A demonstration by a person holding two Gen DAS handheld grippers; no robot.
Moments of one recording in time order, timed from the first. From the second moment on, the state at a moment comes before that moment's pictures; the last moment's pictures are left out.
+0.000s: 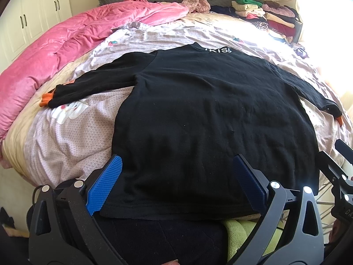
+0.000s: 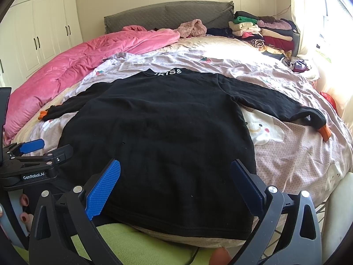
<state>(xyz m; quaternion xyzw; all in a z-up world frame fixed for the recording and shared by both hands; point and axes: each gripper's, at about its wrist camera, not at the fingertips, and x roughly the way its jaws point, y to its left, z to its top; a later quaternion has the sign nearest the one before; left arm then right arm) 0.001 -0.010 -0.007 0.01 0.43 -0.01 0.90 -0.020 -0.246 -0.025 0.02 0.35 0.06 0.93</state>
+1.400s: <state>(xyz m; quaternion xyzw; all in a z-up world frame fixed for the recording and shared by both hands) 0.076 -0.041 0.007 0.00 0.44 -0.04 0.90 0.031 -0.338 -0.016 0.11 0.33 -0.01 0.94</state>
